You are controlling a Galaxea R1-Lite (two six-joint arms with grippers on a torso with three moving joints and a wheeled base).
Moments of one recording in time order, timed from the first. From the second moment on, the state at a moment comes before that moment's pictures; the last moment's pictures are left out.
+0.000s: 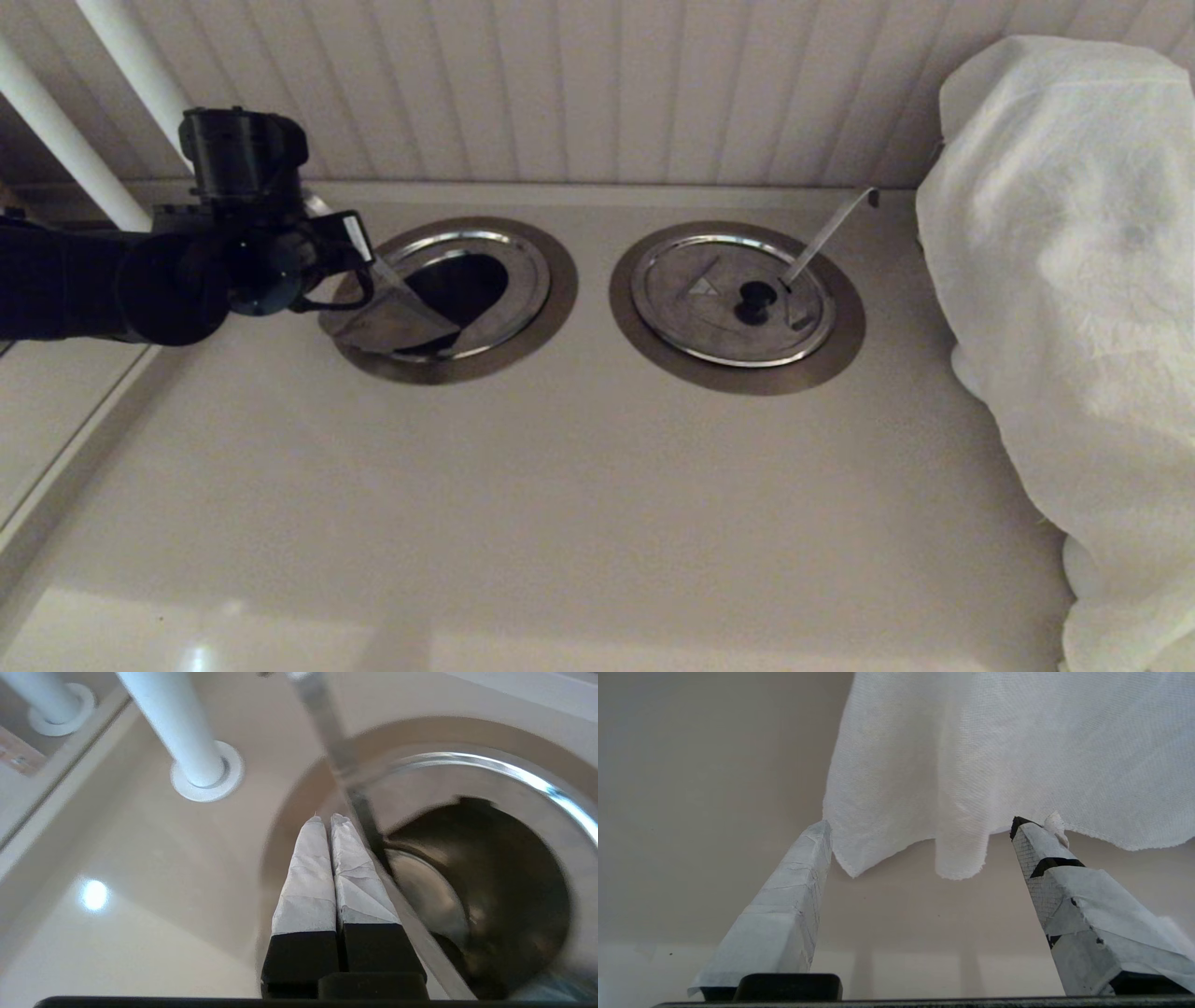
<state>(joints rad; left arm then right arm) -0.19 1.85 -1.43 -0.24 0.51 -0.23 0.00 0.00 0.00 -0.01 -0.01 0.02</state>
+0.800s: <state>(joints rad) -0.15 2.08 -1.76 -0.24 0.51 -0.23 0.00 0.00 0.00 -0.01 -0.01 0.02</state>
